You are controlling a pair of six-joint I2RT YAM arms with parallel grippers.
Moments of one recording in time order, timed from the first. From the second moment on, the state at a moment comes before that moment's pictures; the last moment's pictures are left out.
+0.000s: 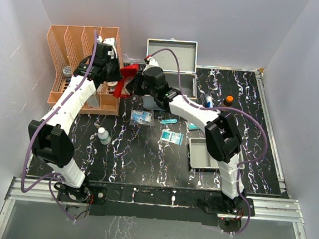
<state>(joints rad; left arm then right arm) -0.25 1.63 1.61 -0.63 -0.04 -0.33 0.74 2.11 1.74 0.07 -0.10 0.65</state>
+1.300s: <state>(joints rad) -0.25 1.63 1.60 -0.63 -0.03 -0.35 0.74 2.10 1.81 0.04 -0.03 0.74</state>
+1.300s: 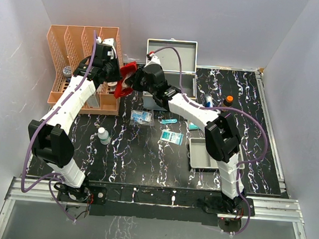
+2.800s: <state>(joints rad) -0.25 1.63 1.60 -0.62 -0.02 -0.36 0.75 2.08 1.85 -0.13 0.16 0.79</state>
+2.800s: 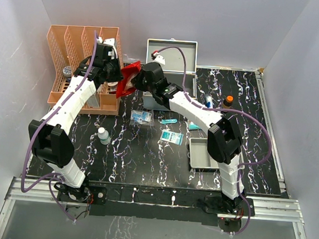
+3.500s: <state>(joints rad) -0.26 1.63 1.60 -0.62 -0.01 -0.36 0.75 2.08 1.84 -0.11 0.24 0.74</state>
